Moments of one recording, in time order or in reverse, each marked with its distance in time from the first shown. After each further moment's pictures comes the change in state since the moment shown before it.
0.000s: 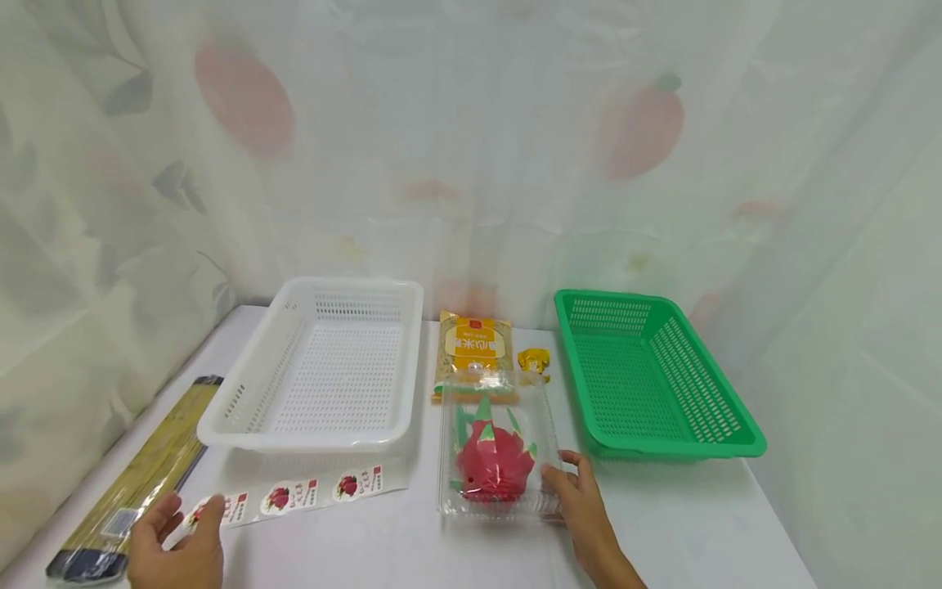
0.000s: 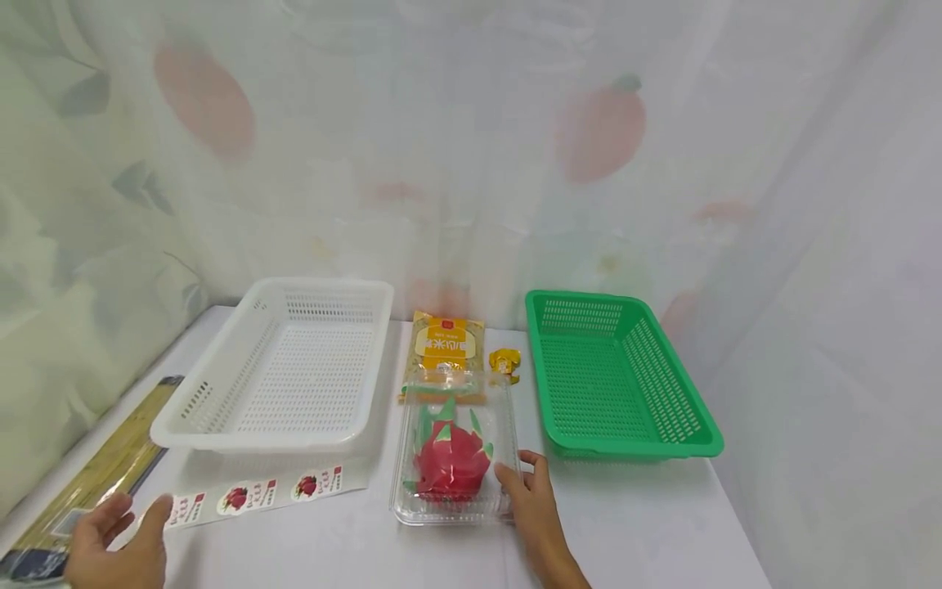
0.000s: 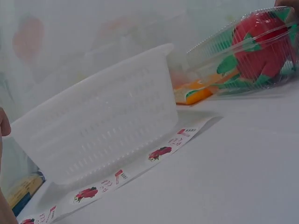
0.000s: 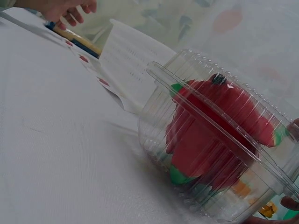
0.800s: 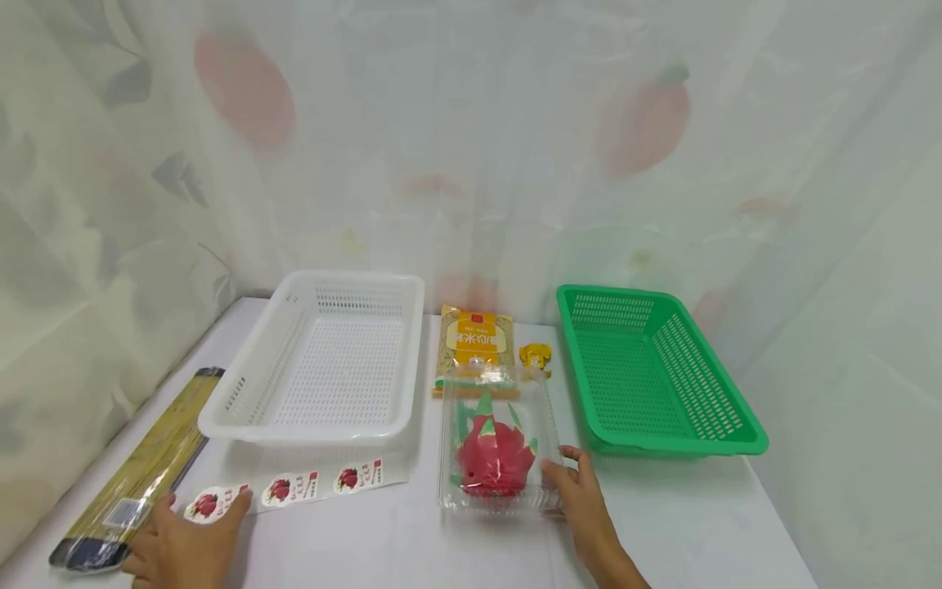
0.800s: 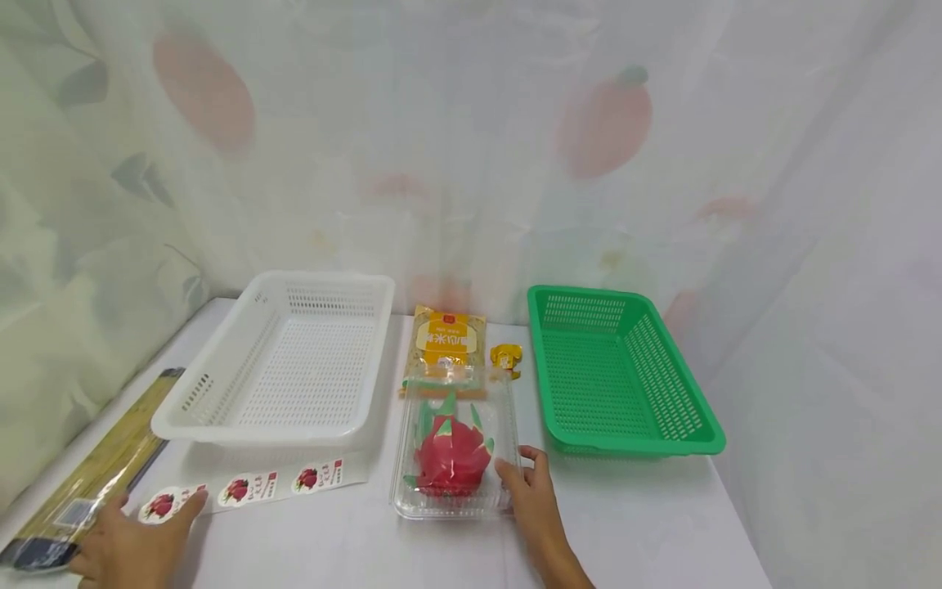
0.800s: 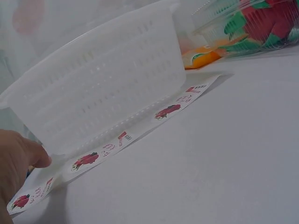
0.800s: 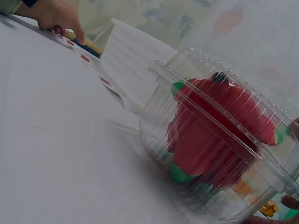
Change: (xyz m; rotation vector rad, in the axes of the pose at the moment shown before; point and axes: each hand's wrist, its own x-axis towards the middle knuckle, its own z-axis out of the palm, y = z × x) left_hand 0.031 -0.022 0.000 0.662 -0.204 0.054; right_hand 0.002 0.001 -0.001 -0.018 -0.003 0.014
